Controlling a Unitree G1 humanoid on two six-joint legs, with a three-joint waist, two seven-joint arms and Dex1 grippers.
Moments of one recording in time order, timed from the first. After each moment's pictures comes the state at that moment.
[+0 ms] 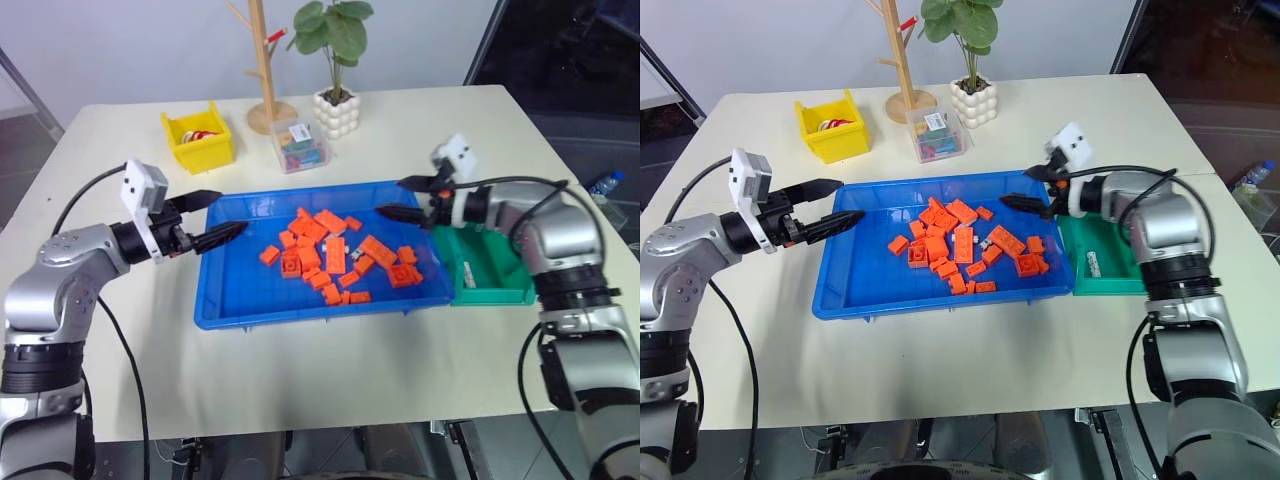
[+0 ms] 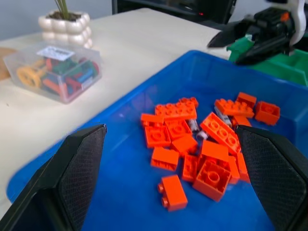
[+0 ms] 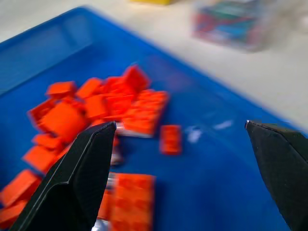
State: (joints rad) left arm -0.37 0.73 0.21 -0.10 -0.63 0.58 -0.94; right arm -0.81 -0.61 0.13 0.30 0.34 0.62 1.00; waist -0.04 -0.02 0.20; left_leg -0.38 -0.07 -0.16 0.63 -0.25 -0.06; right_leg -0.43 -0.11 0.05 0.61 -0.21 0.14
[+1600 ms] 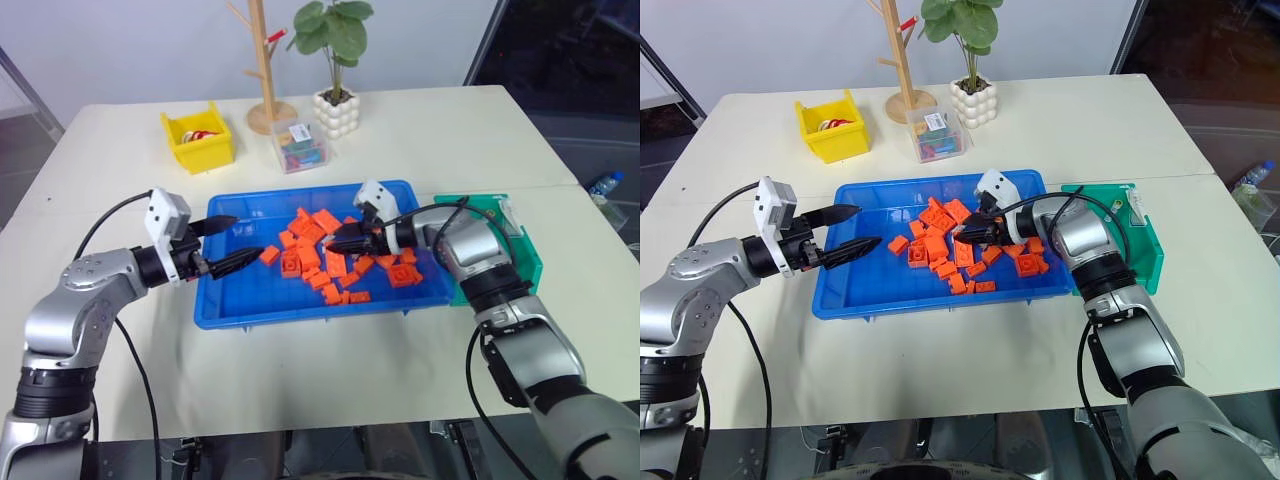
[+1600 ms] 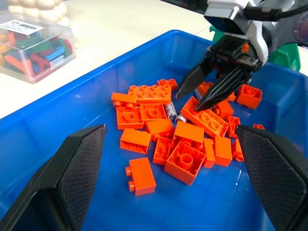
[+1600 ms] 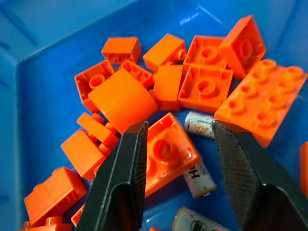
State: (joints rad) left arm -0.29 0.69 0.17 -0.19 -0.62 0.58 -0.90; right arm -0.87 -0.41 0.26 0.48 0.17 0.54 1.10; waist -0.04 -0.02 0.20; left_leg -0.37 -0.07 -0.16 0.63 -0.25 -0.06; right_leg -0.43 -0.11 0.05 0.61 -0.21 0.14
